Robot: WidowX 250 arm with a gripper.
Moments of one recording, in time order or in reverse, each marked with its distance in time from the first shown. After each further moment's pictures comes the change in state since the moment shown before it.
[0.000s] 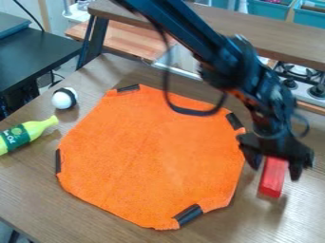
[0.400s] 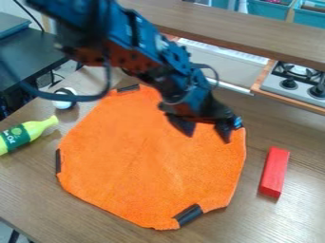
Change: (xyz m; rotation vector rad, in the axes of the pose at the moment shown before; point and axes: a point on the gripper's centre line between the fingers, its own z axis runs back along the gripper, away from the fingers) arm -0.024 0.068 0.103 0.004 -0.092 0.003
